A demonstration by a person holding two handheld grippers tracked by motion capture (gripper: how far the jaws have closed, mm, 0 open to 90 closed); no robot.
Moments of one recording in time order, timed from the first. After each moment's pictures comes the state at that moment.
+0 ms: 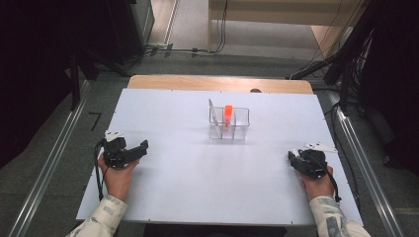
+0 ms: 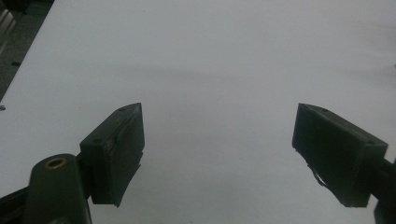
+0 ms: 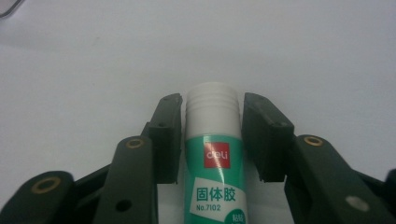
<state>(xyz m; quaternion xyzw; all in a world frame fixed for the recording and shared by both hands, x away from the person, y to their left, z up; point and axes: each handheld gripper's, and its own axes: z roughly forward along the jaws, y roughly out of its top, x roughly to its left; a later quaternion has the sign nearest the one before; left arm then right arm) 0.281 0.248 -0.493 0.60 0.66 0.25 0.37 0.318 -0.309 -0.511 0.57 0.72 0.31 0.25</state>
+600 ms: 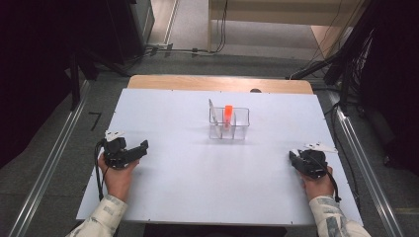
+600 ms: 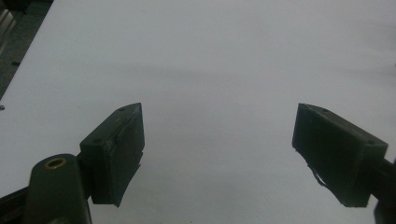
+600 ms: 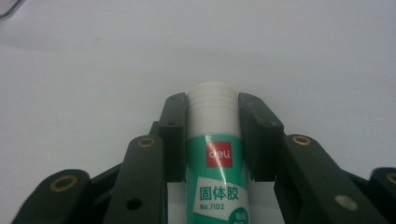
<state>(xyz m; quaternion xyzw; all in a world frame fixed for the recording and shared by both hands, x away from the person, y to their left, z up) 0.282 0.247 -0.494 0.60 0.66 0.25 0.37 0.318 -0.310 -0.511 0.57 0.72 0.31 0.25</state>
